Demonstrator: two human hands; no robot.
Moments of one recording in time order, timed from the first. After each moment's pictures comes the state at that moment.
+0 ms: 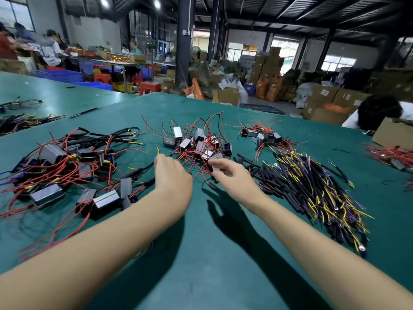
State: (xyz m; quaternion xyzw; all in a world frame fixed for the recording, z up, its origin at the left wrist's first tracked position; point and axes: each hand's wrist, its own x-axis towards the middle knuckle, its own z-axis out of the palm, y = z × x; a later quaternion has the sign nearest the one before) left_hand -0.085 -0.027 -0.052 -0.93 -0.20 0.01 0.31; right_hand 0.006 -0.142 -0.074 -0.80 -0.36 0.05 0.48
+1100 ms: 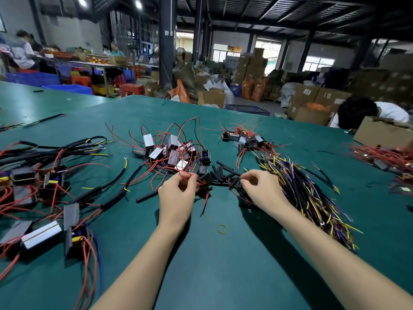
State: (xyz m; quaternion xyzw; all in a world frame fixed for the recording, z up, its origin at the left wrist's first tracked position) left_hand -0.001 -0.055 -0.113 -0.72 -0.18 -0.39 -0.54; right_hand 0.103 -0.216 -0.085 -0.91 -0.22 -0.08 0.35
